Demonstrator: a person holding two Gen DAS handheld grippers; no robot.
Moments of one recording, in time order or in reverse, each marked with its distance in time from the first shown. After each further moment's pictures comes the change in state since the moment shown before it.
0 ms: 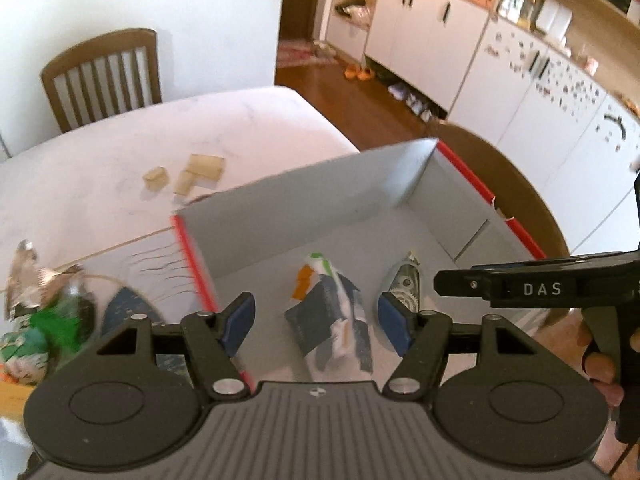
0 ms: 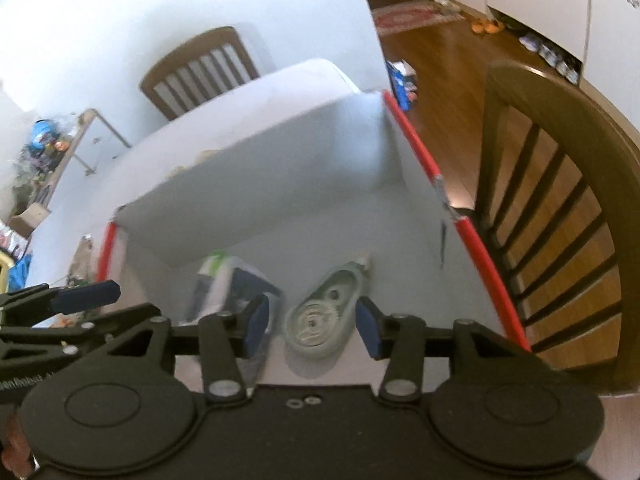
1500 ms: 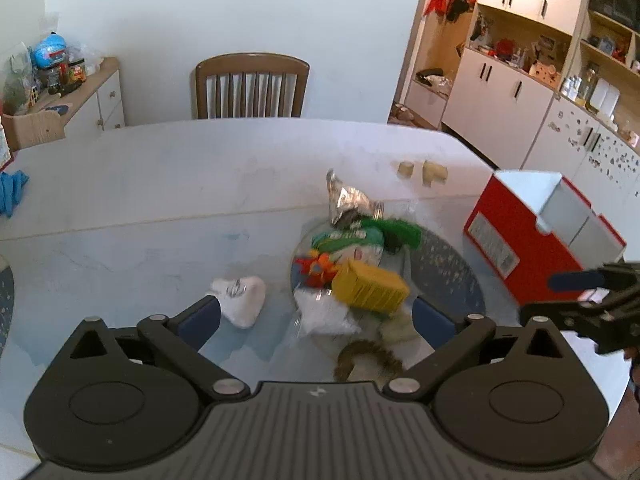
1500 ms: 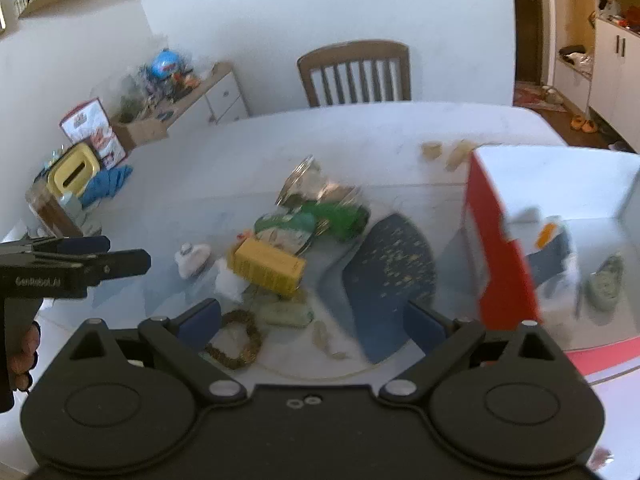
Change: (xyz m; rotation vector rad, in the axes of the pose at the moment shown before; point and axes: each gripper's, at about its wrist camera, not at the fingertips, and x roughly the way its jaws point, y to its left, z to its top) left arm -0.155 0.280 -0.161 -0.131 -0.184 0.119; right arm 0.020 0.287 -0.124 -0.318 -0.085 0.065
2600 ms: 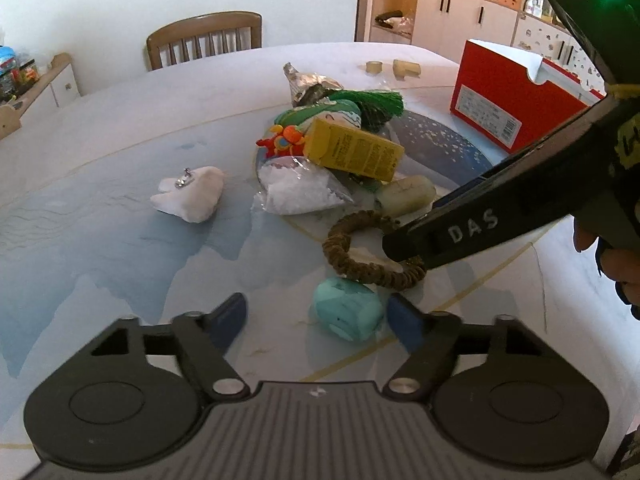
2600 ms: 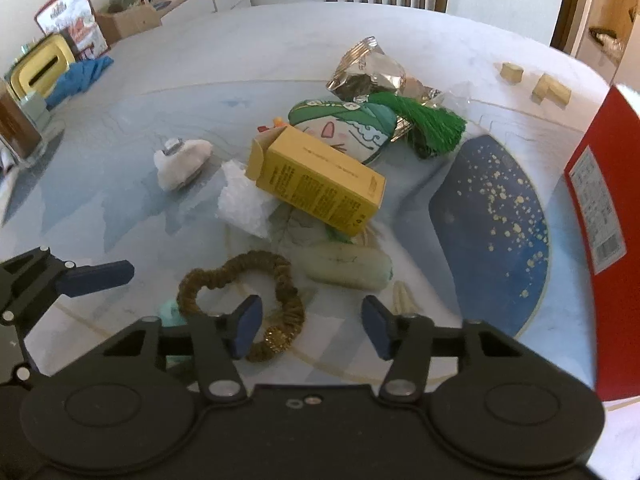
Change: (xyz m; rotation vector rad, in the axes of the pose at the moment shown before) left arm 0.053 -0.013 -0.081 0.187 0.107 -0.028; right arm 0.111 0.065 -0.020 -0.124 0.241 -0.094
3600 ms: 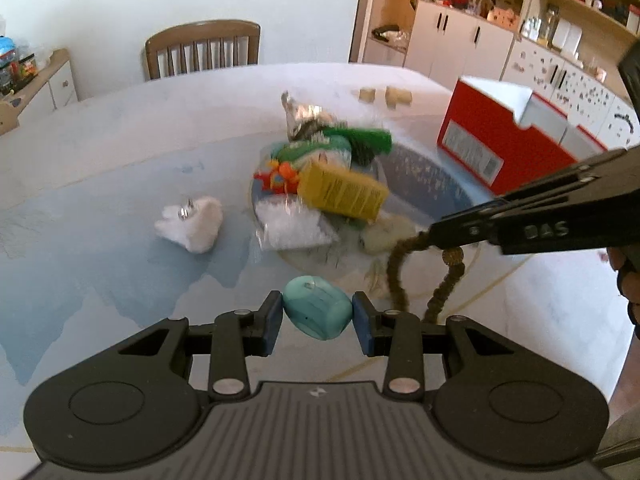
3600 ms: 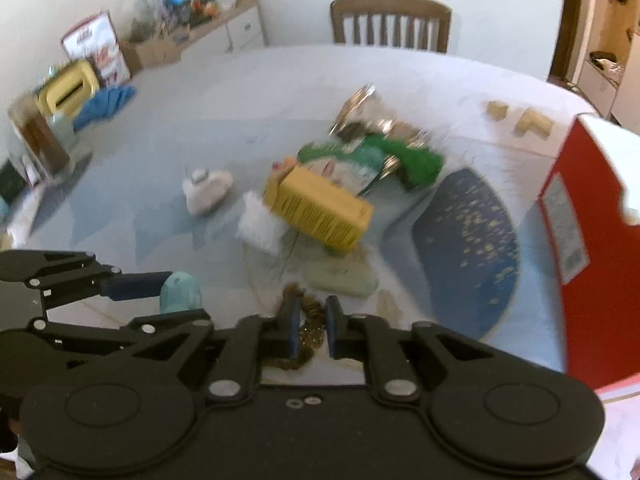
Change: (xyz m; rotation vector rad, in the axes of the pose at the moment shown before) left arm -0.028 0.007 0.026 -0.054 -0.030 -0.054; right arm -0.056 -0.020 -0.009 0.036 -0.139 0.066
